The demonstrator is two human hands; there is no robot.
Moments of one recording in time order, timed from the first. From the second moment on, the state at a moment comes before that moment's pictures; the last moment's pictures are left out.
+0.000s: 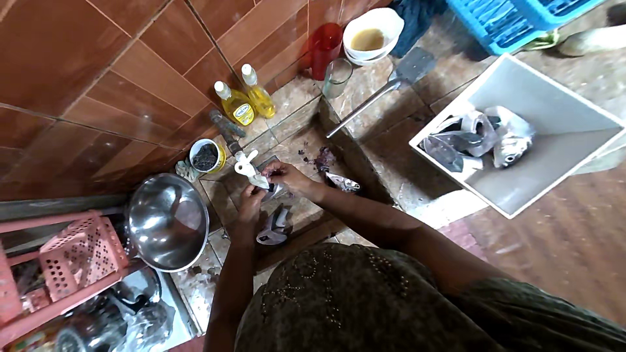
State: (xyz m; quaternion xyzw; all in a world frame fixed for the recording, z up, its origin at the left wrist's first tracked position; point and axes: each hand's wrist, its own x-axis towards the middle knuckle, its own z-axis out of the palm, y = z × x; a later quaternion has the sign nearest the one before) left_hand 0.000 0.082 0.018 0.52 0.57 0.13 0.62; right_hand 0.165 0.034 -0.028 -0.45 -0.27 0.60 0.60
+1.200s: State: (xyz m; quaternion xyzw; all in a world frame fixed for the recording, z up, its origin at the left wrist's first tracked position) left_hand 0.026 0.090 -0.003 0.59 0.55 0.06 0.58; right_hand 0.184 -0.008 -0.060 -0.43 -0.06 0.74 0.52
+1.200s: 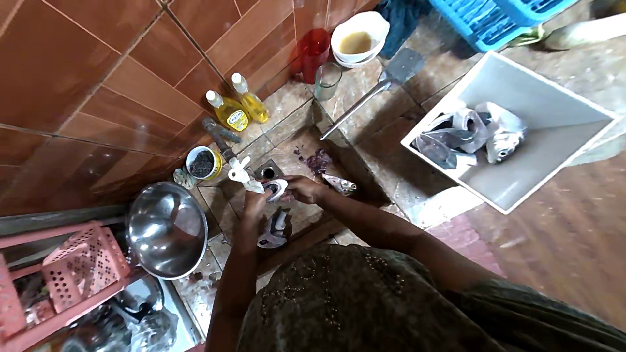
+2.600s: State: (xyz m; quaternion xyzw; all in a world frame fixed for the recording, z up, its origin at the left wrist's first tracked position) left_hand 0.018 0.081 -0.017 0.13 0.41 0.08 0.90; right_hand 0.271 -0.025 -0.022 -0.71 -0.39 0.50 0.30
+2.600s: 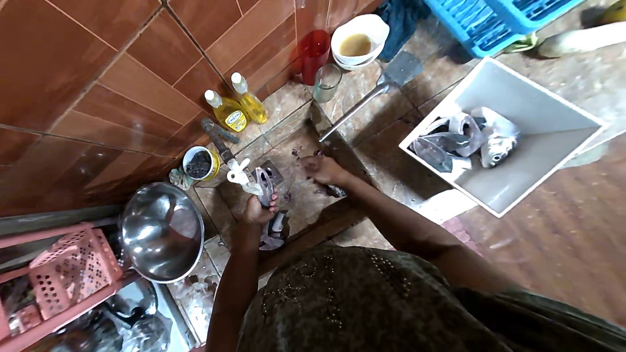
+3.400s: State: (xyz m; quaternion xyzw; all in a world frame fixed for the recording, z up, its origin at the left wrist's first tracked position) left_hand 0.027 0.078 -0.009 0.44 0.51 0.17 0.72; right_hand 0.149 -0.003 -0.044 -0.45 -0.02 0.73 0.51
